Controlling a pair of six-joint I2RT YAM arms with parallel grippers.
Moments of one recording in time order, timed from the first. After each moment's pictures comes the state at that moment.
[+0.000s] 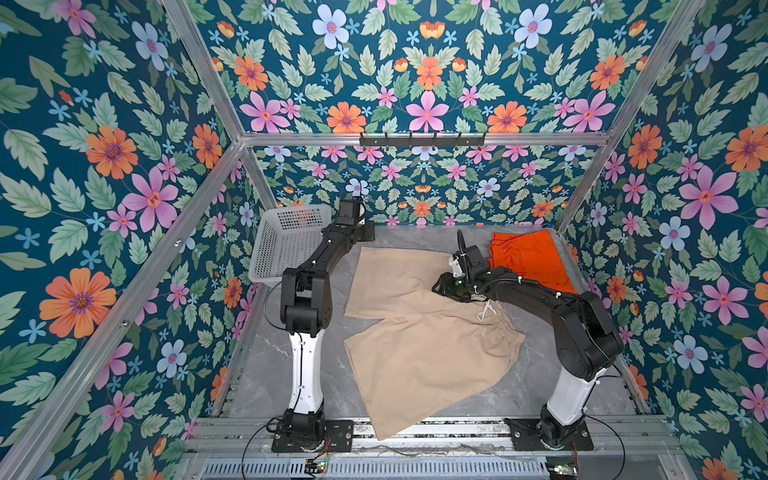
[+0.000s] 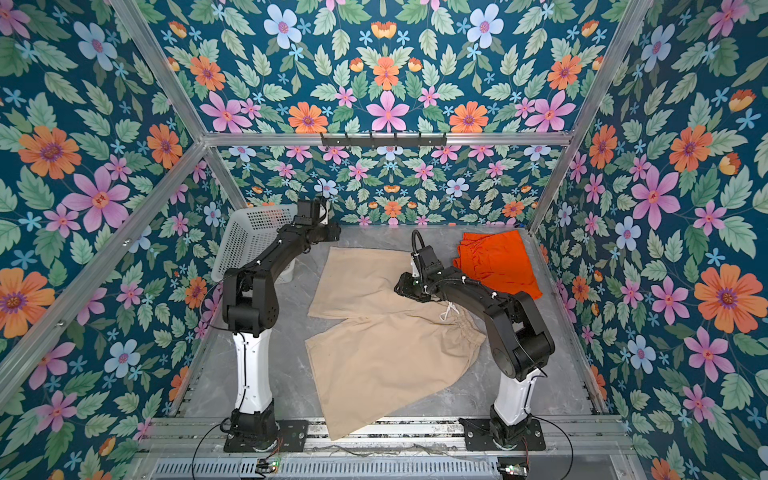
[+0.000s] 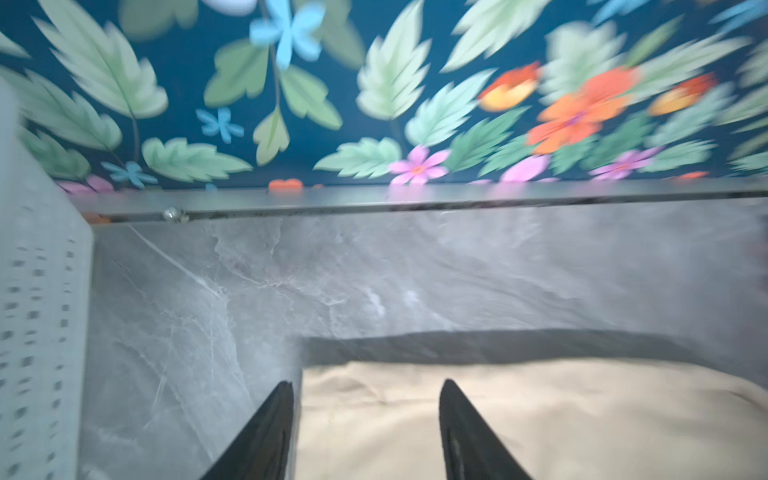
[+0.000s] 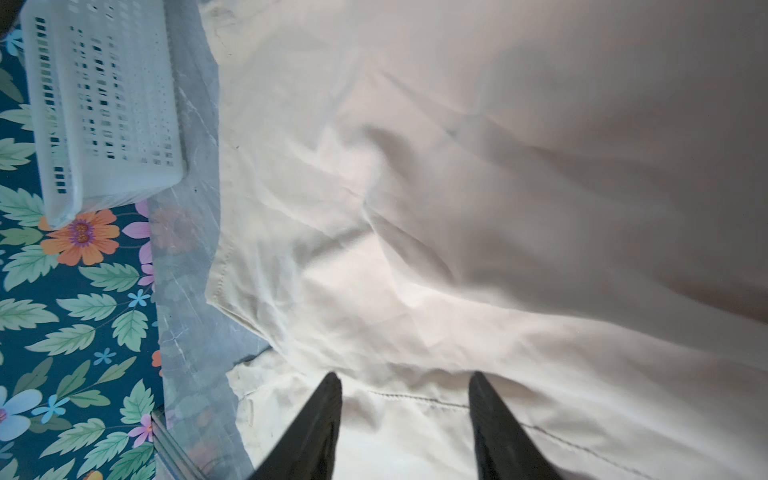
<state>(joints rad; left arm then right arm) -0.21 2.15 1.86 -0.36 0.08 -0.13 0.48 1.80 1.25 -0.36 -0.30 0.68</state>
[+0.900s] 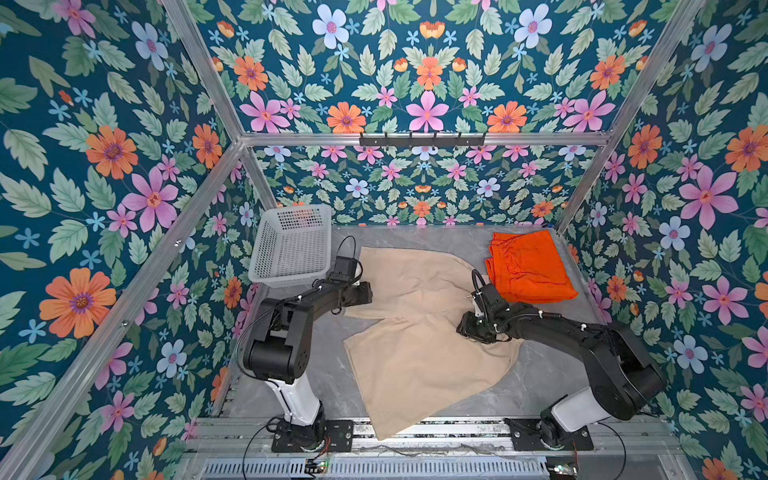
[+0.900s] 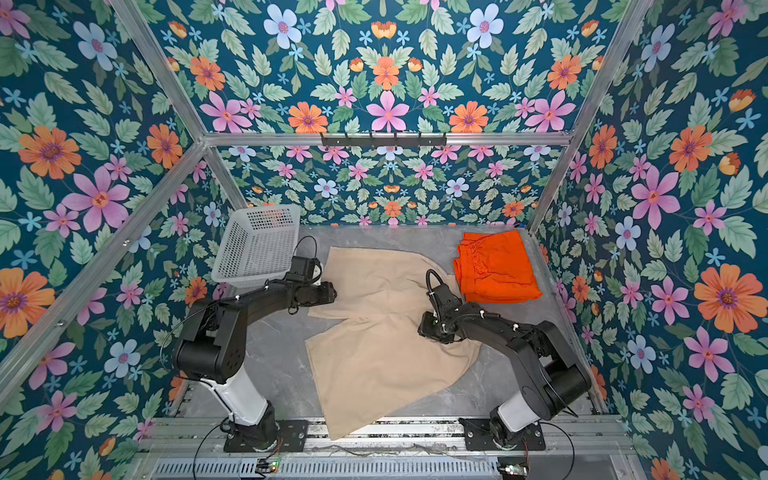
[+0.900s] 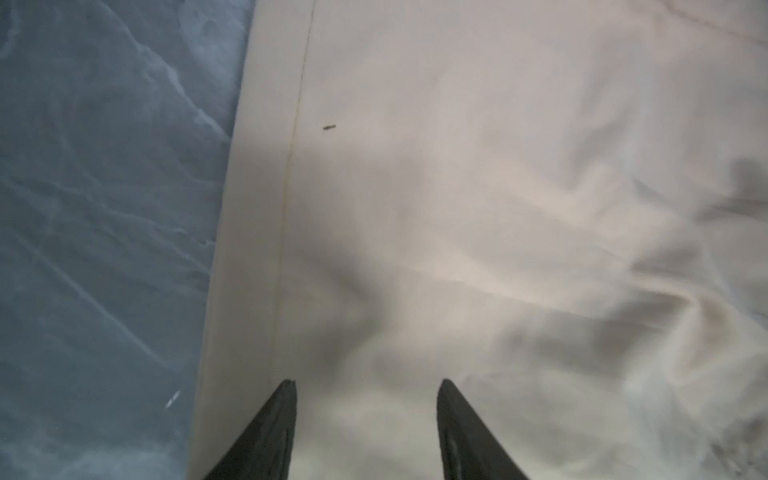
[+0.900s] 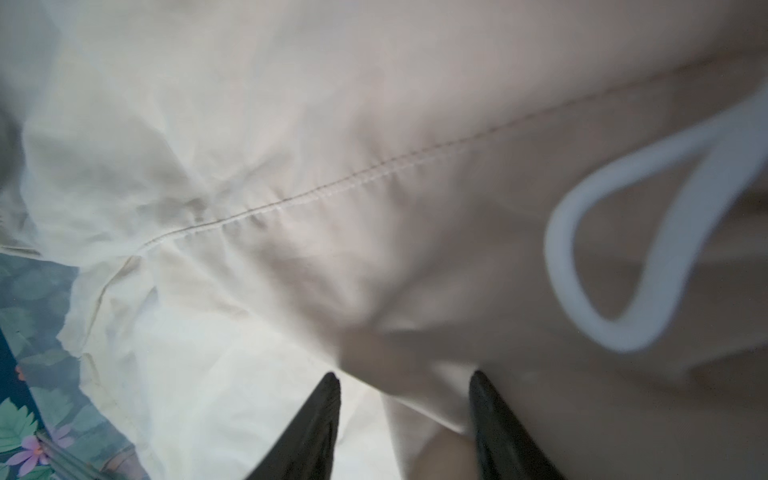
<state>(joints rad) -0.24 1.79 1.03 -0.24 0.12 -0.31 0.51 1.54 0.77 -0.36 -0.18 0.78</state>
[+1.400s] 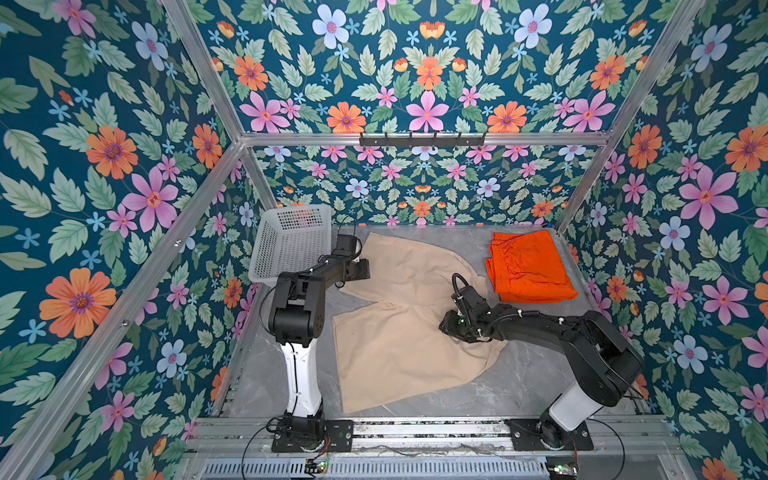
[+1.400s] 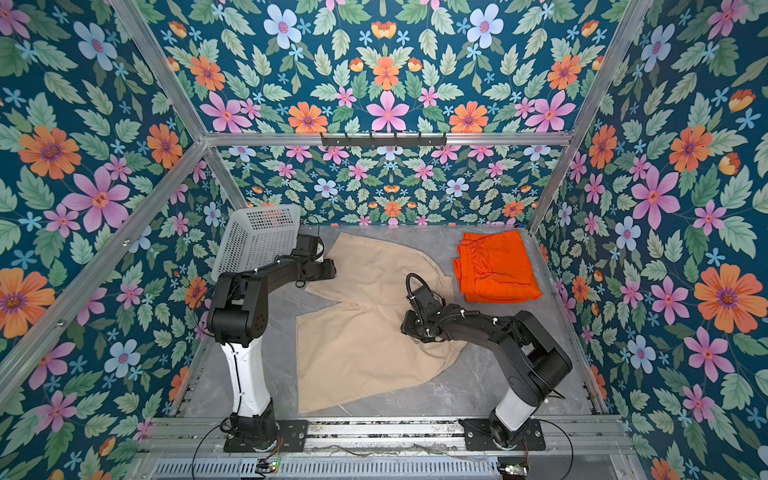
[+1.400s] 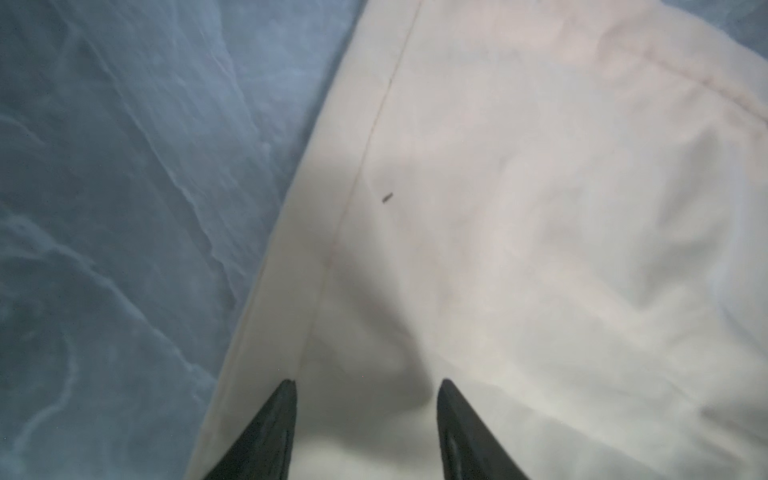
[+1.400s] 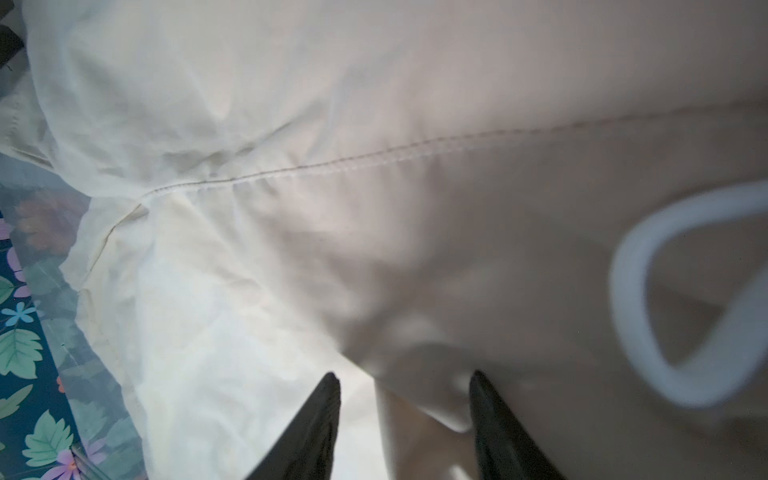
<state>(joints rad) -0.18 2.09 1.46 -0.31 0.08 -0.22 0.64 1.63 0.86 -0.25 -0.12 0.91</state>
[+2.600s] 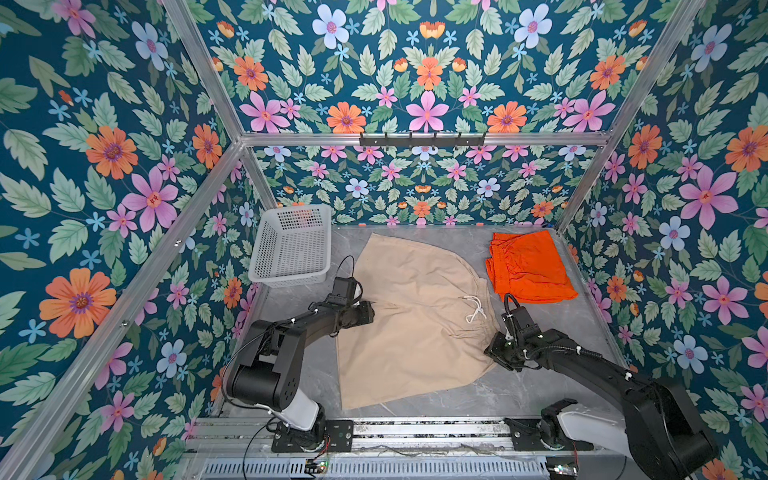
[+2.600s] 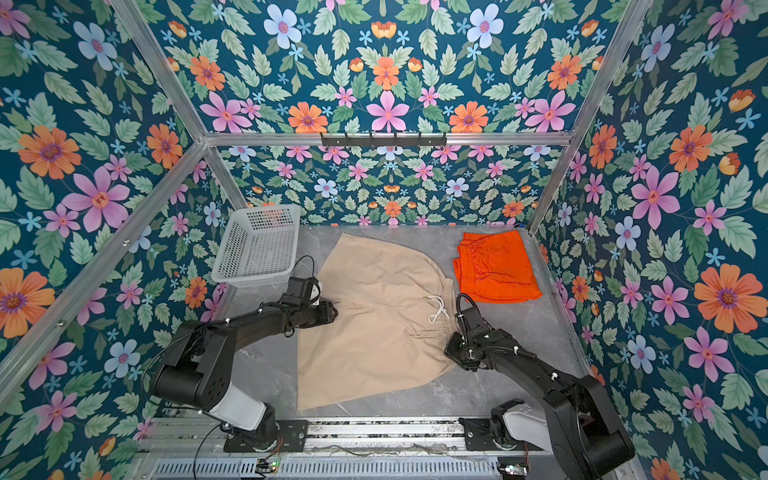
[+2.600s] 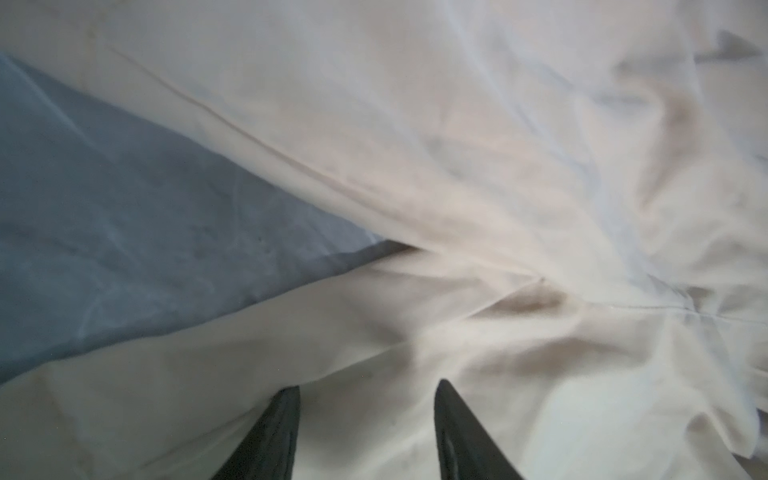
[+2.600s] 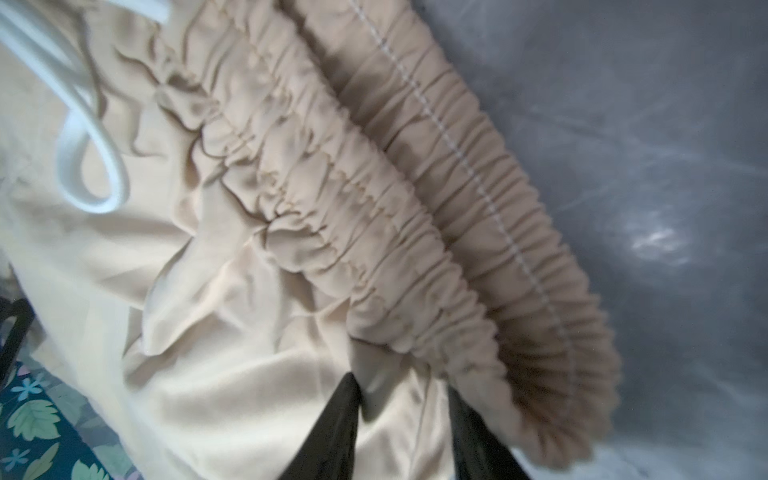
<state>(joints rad) -0.29 1.60 0.74 -0.13 0.17 -0.40 0.38 1.17 0.46 -0.49 -0.21 0.96</state>
